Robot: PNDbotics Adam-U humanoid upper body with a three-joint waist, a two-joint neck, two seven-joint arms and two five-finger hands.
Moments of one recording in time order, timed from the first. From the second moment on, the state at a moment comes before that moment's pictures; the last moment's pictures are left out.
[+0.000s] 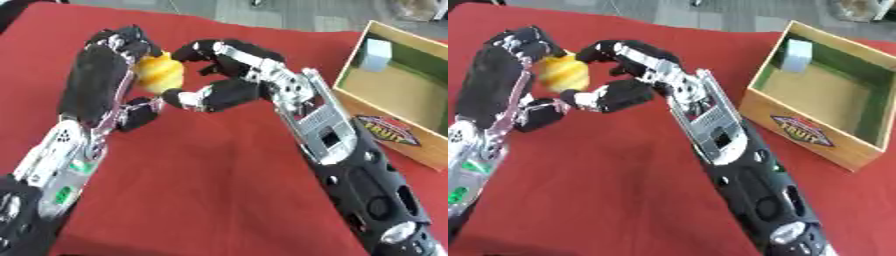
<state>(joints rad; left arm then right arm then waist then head) -0.48 0.42 -0.27 -1.84 -1.08 0.18 0.19 -0.91 0.02 0.35 -1.48 0.29 0.30 0.46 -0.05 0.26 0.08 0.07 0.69</state>
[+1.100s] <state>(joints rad) -0.48 0.42 -0.28 -1.84 -1.12 0.19 0.20 -0.88 0.03 0.34 -1.50 0.25 0.38 0.46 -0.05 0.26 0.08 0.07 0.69</state>
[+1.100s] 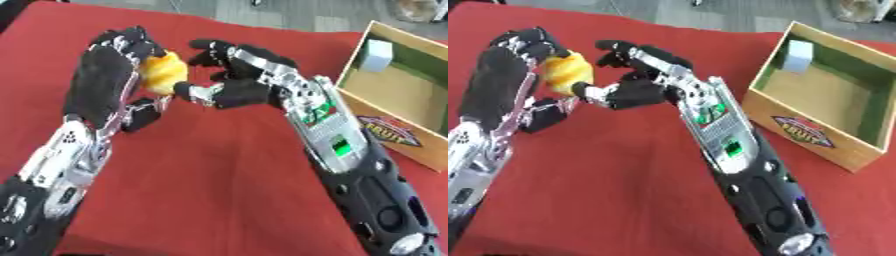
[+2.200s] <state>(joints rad) -0.49 0.40 -0.29 -1.85 -1.15 0.18 0.19 -0.89 0.06 0.34 -1.45 0.21 0.43 0.52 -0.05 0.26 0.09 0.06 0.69</state>
